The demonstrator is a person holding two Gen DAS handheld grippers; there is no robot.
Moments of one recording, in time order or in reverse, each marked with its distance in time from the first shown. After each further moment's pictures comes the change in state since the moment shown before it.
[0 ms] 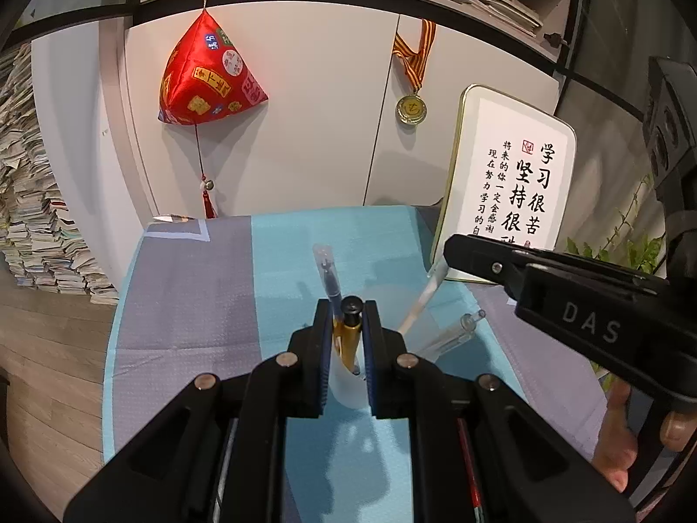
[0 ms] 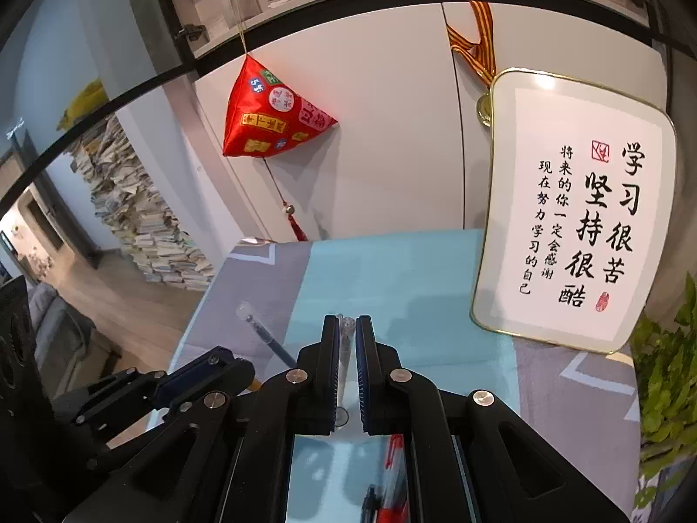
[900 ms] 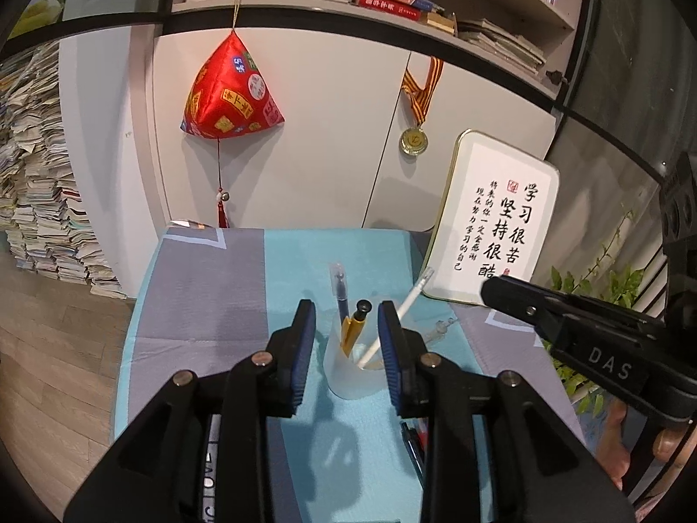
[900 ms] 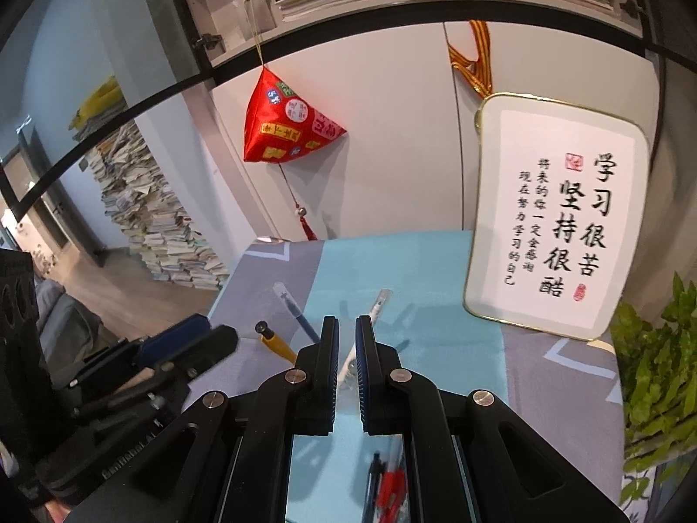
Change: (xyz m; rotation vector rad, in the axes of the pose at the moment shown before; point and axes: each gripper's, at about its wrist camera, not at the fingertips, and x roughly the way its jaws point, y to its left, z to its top) left arm -0.052 0.009 0.004 -0.076 -0.063 -0.018; right arm -0.052 0.007 -0.011 -0.012 -0.021 -0.001
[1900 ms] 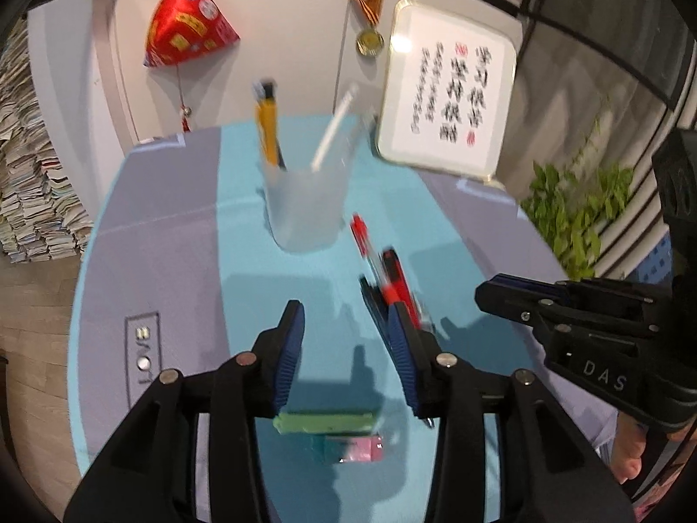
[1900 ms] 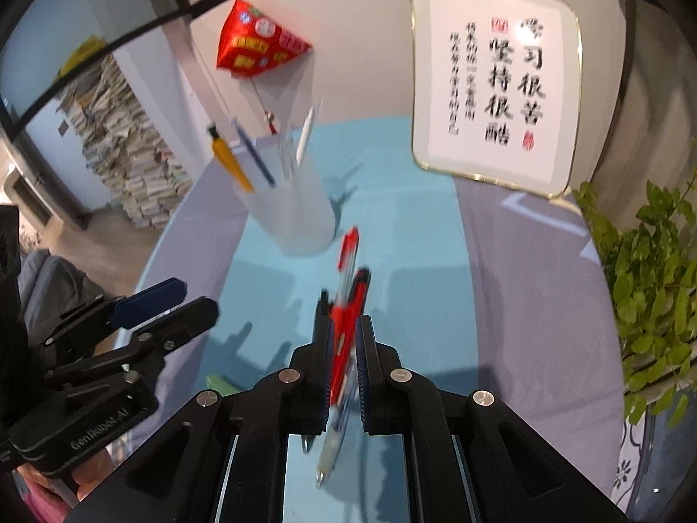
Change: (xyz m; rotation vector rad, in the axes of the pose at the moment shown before) left arm 0.013 -0.045 -0.111 0.117 0.220 -0.024; right arm -0.011 -0.034 -0.122 0.009 0.213 -0.050
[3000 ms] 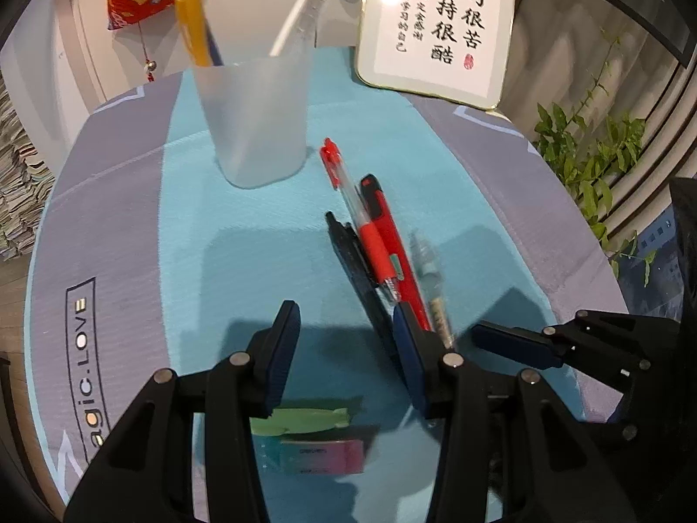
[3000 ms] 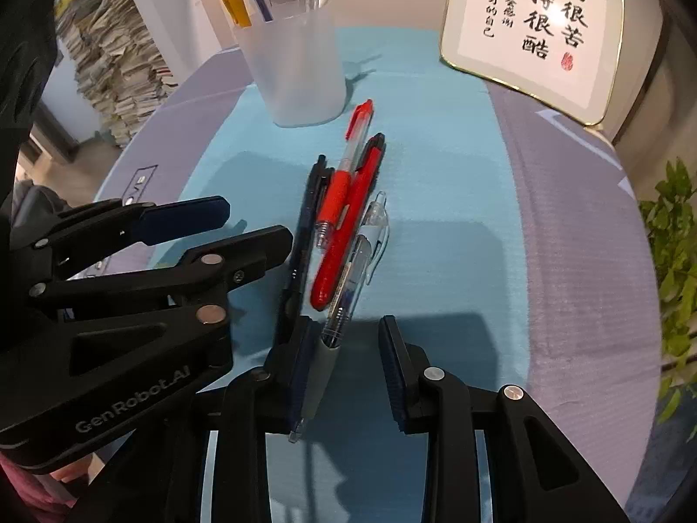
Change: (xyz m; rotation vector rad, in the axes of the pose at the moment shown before) left arm 0.054 -0.021 -0.017 0.037 0.148 -0.008; right arm 0.047 0.007 -0.049 -0.090 0.159 -0.044
